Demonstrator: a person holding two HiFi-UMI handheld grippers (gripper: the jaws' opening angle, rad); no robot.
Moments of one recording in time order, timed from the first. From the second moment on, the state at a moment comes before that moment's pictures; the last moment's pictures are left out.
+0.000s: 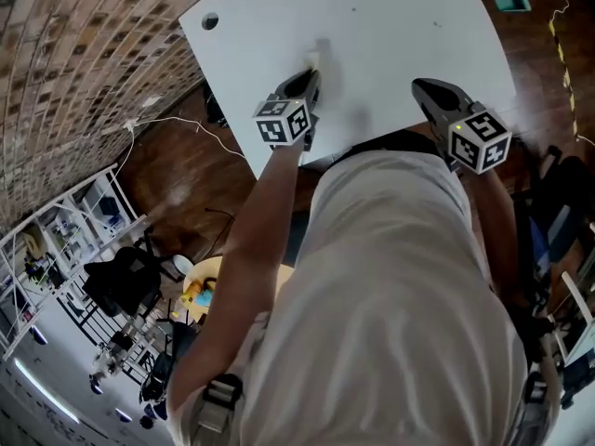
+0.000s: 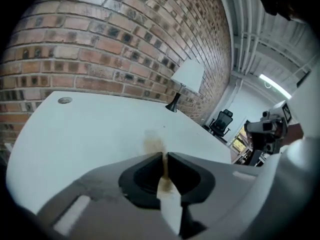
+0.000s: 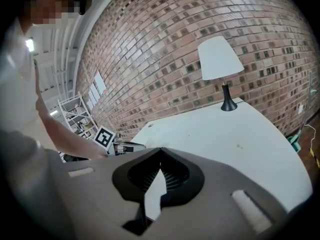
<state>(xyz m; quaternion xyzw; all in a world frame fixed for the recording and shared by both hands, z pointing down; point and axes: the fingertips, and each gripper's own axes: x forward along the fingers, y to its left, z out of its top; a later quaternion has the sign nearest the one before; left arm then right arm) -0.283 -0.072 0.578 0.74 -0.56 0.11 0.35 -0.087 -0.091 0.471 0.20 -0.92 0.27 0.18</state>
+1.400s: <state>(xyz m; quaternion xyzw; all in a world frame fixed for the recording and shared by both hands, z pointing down) -0.276 -0.083 0.576 0.66 -0.65 0.12 0.37 -0.081 -0.134 0.489 0.13 -0.93 0.29 0.20</state>
